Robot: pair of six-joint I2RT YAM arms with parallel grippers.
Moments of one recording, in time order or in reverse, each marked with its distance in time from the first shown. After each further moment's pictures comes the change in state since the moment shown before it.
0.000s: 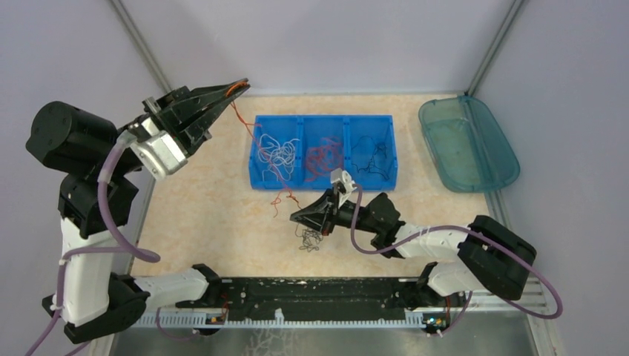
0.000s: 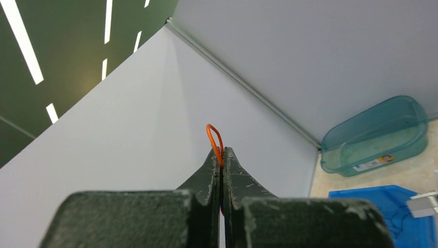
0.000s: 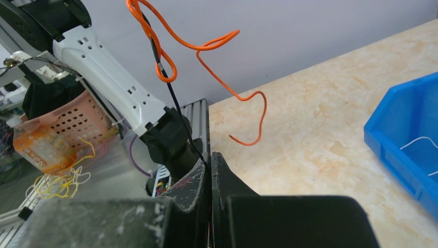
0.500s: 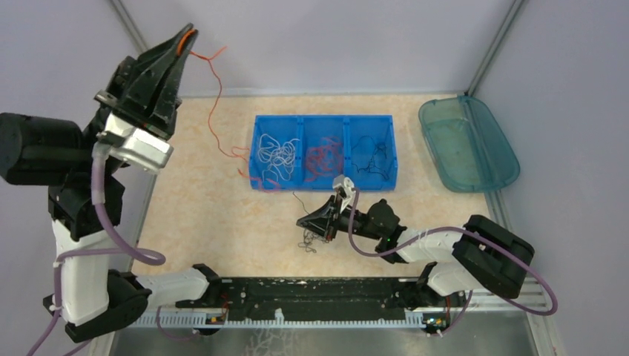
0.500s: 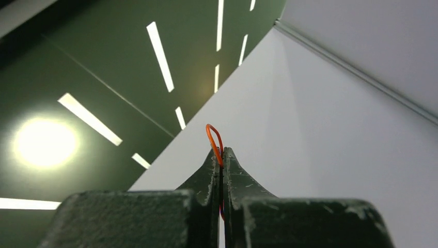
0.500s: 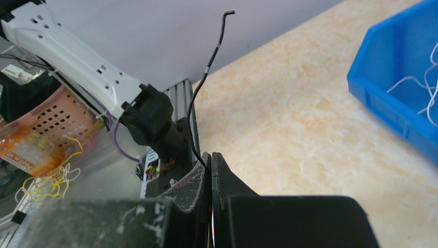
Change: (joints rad) left arm 0.000 0.048 0.098 0.153 -0.207 0.250; right arm 0.000 0.017 -0.084 0.014 0.081 0.026
